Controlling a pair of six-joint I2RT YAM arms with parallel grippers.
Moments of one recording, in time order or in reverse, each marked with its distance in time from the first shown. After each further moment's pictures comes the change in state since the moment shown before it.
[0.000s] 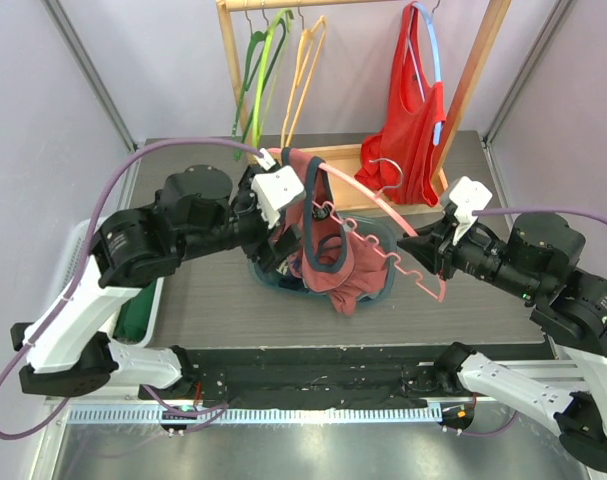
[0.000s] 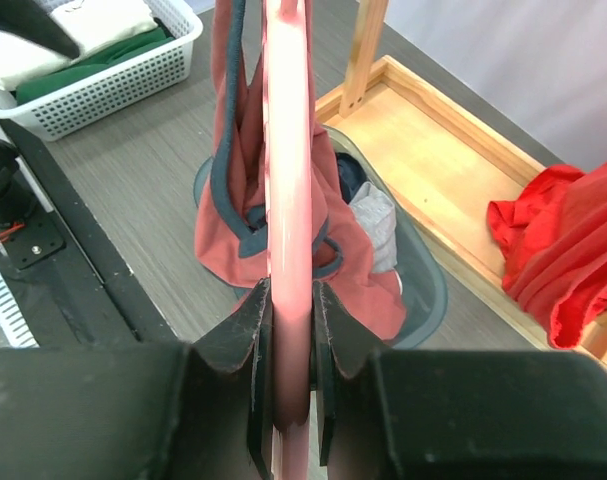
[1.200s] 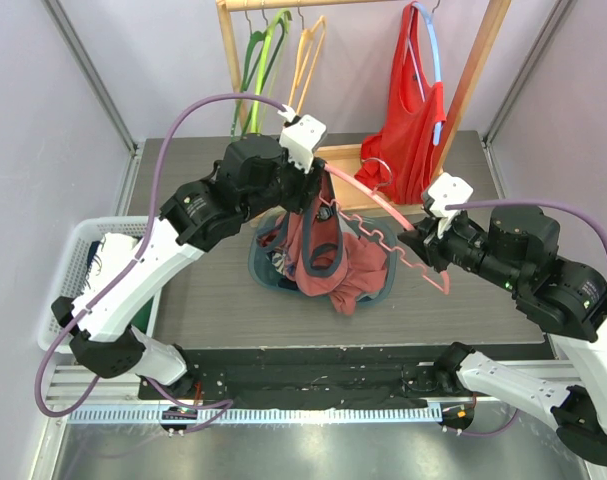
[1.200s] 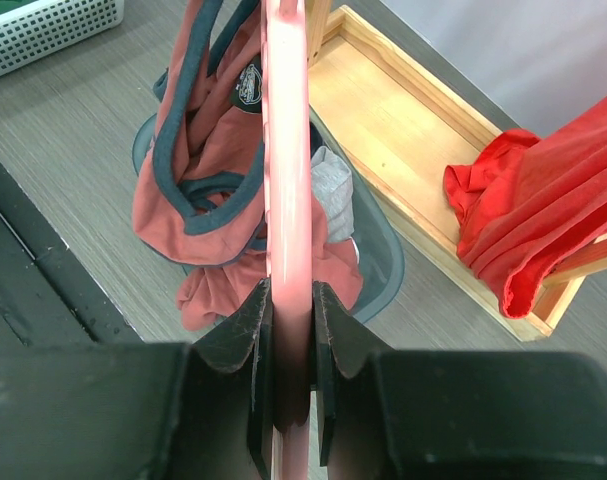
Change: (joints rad) left arm 0.154 0.198 -0.062 0.313 -0.121 -0.202; right arm 0.000 0.042 0.000 -0.041 0.105 -0.091
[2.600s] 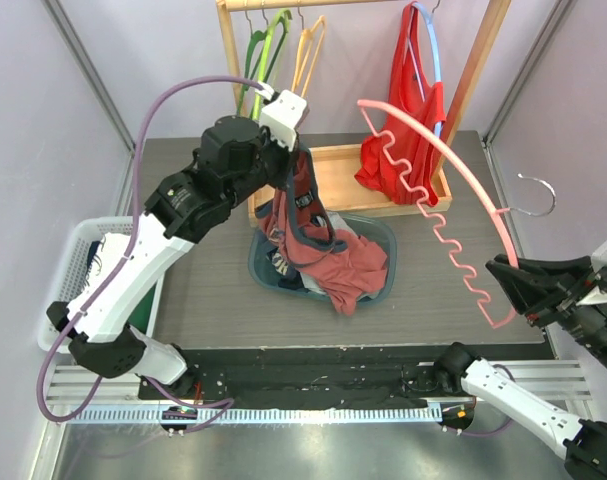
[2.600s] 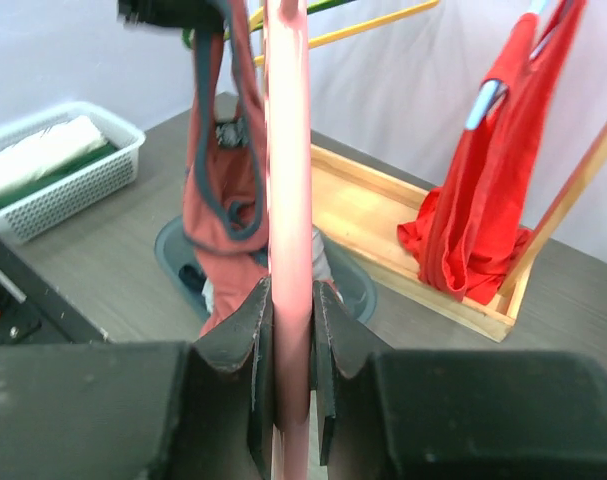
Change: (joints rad) left arm 0.081 0.006 0.085 0.059 -0.045 0.087; right arm 0.000 -0.332 0.134 -0.113 0.102 0.137
